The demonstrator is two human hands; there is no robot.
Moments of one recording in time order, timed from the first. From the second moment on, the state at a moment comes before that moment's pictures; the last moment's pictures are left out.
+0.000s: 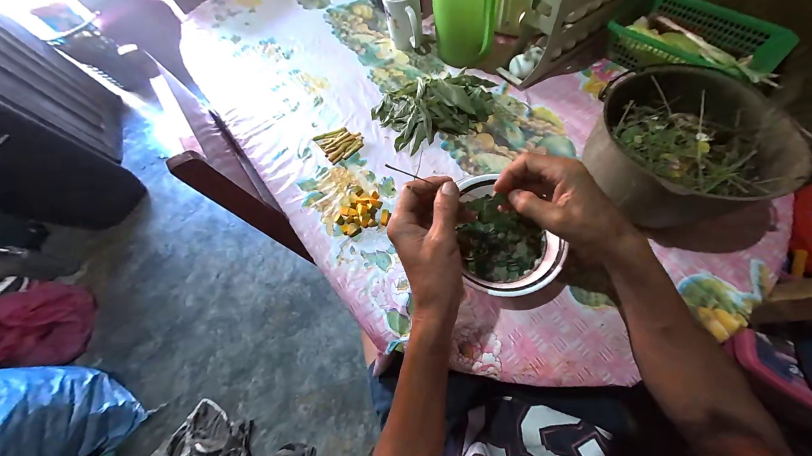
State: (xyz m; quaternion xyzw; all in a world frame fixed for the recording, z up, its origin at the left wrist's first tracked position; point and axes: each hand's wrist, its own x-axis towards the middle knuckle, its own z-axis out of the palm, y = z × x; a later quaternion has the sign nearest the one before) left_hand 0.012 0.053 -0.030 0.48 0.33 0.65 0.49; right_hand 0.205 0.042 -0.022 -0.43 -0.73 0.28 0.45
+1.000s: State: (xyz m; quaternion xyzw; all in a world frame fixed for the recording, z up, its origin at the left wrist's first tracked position) left_hand -0.003 0.057 -0.022 0.45 0.33 0.69 0.45; right_hand 0.195 0.052 -0.024 -0.41 -0.64 0.34 0.56
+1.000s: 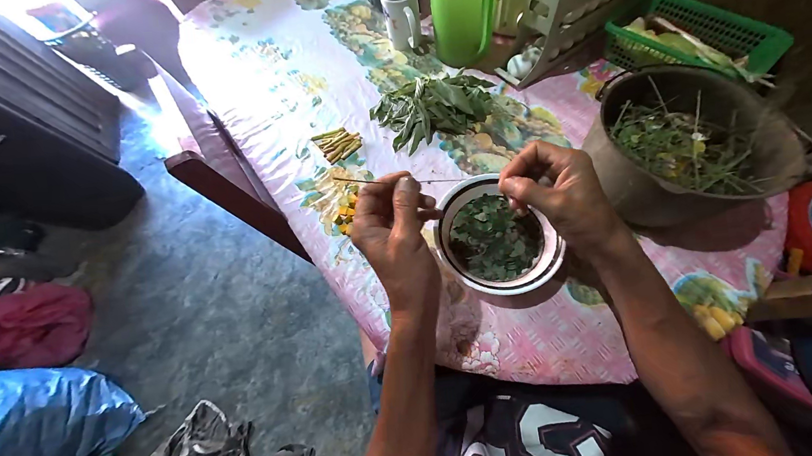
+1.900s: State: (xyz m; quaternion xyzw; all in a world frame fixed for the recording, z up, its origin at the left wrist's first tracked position) left_hand 0.194 0.151 0.063 0.96 0.11 0.22 0.13; right_hand 0.195 0.053 -0.028 -0.50 -0.71 0.28 0.42
